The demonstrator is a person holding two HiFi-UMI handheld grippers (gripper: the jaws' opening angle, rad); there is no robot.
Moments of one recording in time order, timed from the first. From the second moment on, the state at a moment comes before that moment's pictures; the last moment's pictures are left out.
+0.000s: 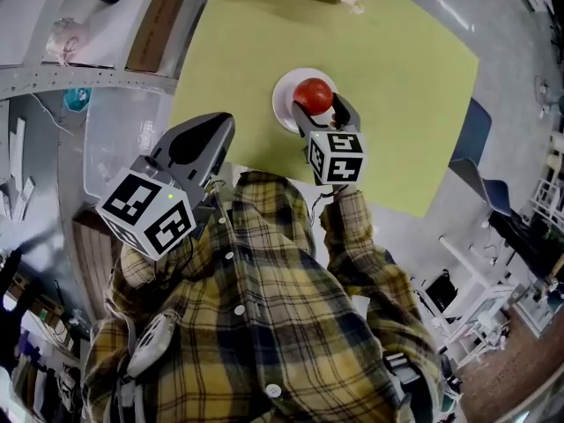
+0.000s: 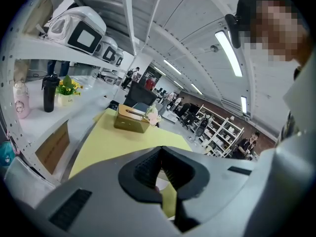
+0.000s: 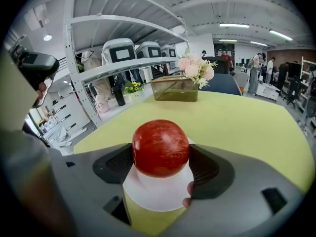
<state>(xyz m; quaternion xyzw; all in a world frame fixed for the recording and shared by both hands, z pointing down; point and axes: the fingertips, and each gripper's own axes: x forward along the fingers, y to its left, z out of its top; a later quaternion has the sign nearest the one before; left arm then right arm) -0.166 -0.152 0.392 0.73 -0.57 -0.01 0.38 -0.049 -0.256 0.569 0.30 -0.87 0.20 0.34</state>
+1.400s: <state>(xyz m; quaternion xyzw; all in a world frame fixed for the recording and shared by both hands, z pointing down) -0.149 -0.157 0.370 0.77 -0.54 -0.03 0.35 -0.048 -0.246 0.518 0.30 -0.88 0.25 0.26</state>
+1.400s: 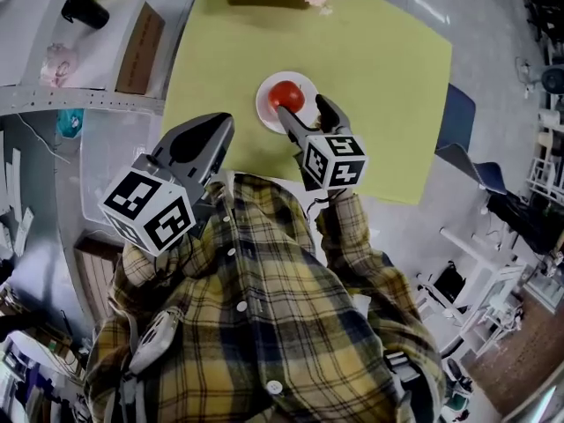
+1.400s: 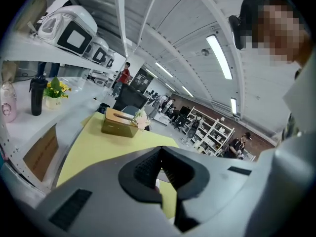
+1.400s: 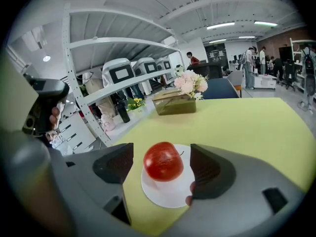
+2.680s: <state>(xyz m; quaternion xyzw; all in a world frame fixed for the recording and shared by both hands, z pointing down) -0.074 -0.203 0.313 0.86 -0.42 -0.06 0.29 -0.006 -0.208 0.301 0.36 -0.91 0.19 0.05</state>
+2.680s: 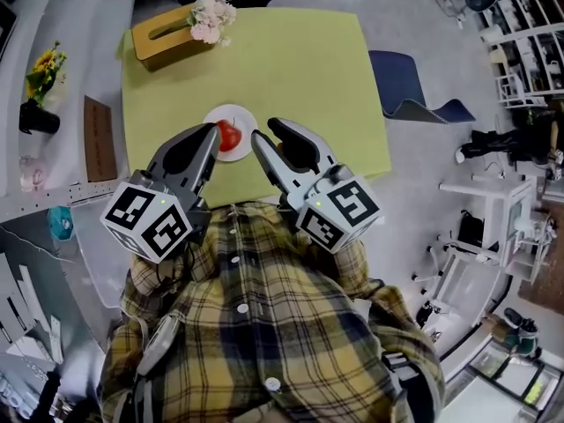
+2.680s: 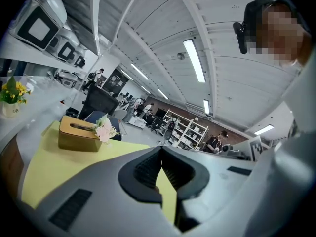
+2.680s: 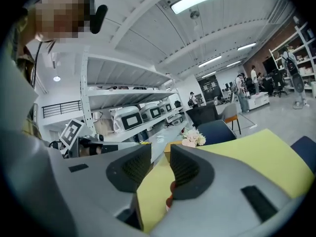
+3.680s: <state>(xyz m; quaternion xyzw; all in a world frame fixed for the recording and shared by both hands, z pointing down) -0.072 -0.212 0.311 0.87 -0.41 -0.04 0.28 -0.001 -0.217 0.305 0.36 -0.91 0.19 0.04</state>
